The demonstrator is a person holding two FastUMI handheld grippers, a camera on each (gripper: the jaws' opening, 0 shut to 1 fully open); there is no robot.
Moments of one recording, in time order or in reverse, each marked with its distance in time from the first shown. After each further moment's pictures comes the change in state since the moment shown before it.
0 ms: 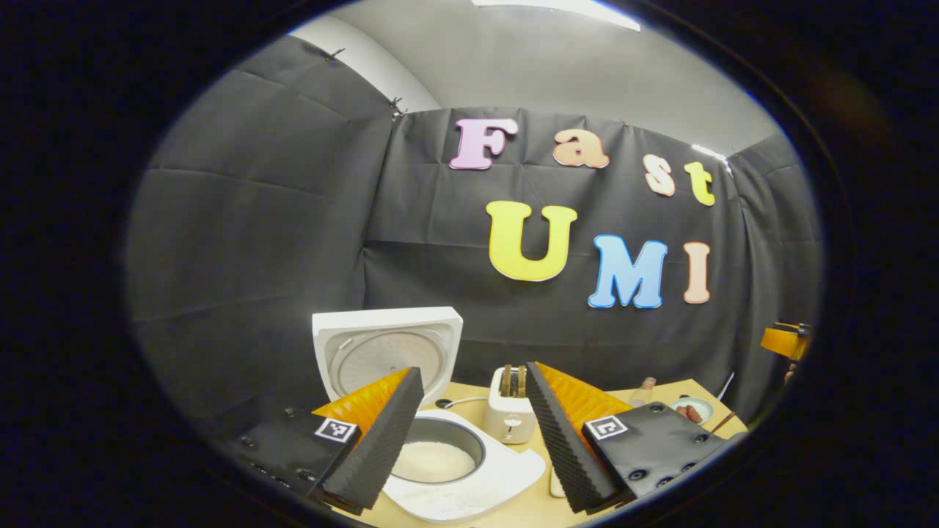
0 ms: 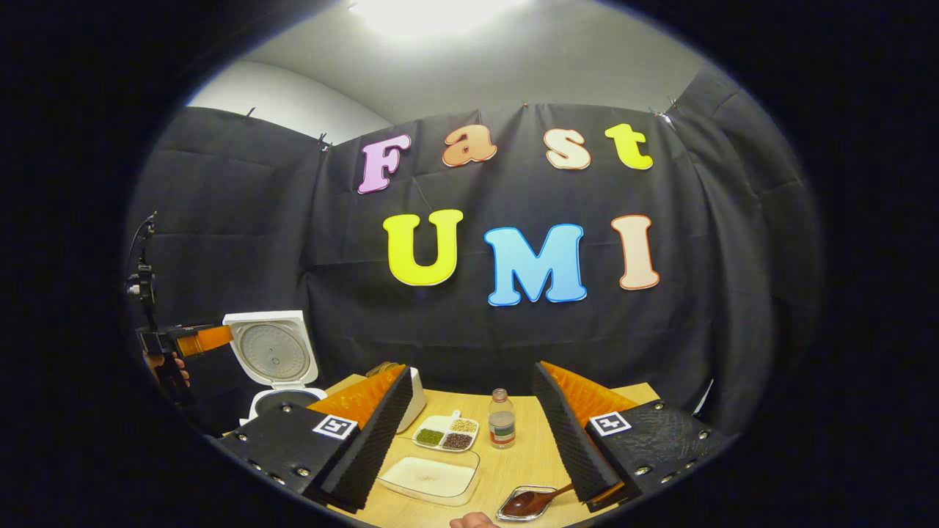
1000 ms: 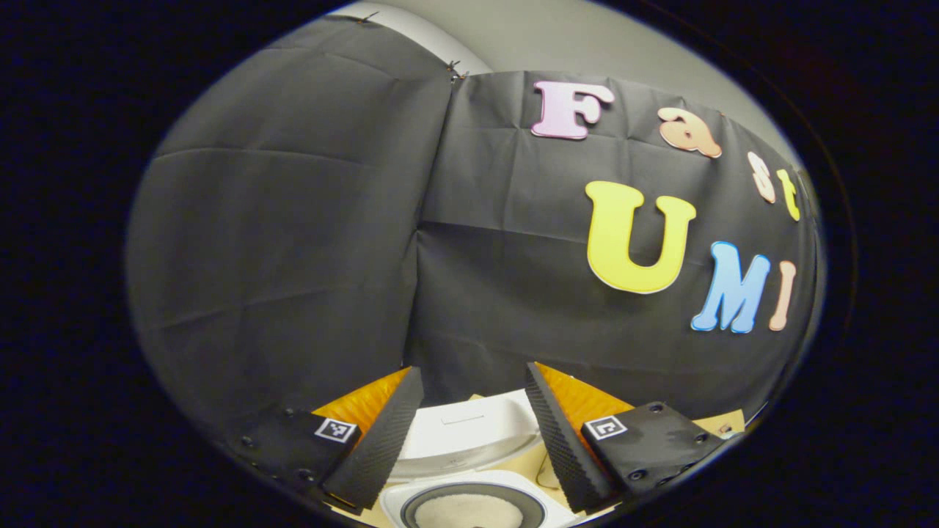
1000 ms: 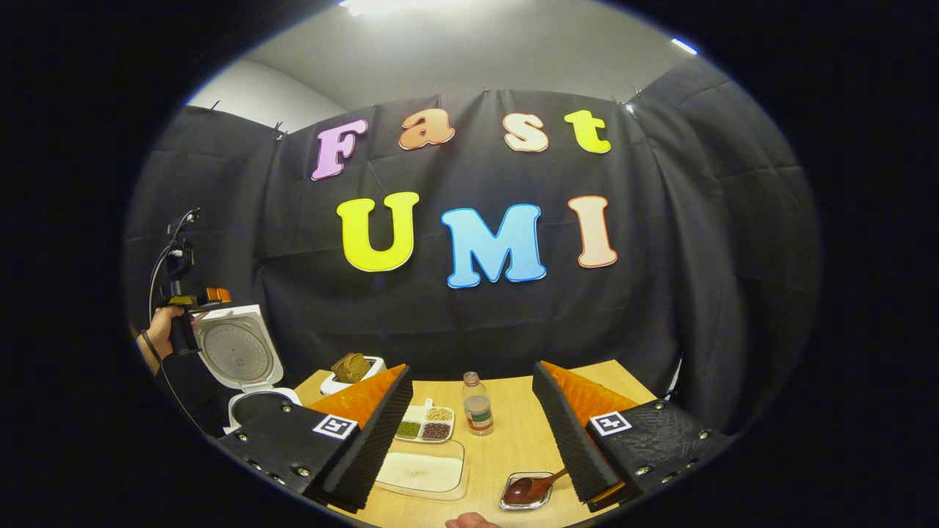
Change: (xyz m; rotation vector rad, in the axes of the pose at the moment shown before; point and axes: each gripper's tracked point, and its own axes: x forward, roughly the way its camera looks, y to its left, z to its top) left arm 0.227 0.128 0.032 -0.087 0.106 0.258; right arm -0.002 -0.028 -0.020 0.026 0.056 -0.220
